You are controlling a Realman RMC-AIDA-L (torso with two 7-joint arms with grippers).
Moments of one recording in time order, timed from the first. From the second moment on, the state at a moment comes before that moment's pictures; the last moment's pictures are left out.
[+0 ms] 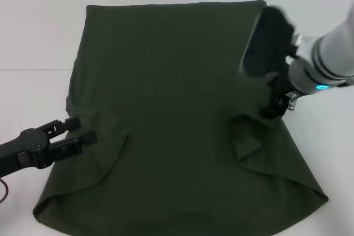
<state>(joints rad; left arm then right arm) -0.44 -2.05 0.34 0.63 1.98 1.74 -1.53 0.86 2.09 -1.40 -1.04 -2.93 -1.15 2.28</state>
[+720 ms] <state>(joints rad) -0.44 -2.04 0.32 0.63 1.98 1.73 -1.58 0.59 2.05 -0.60 -0.84 -2.21 -1.56 2.34</state>
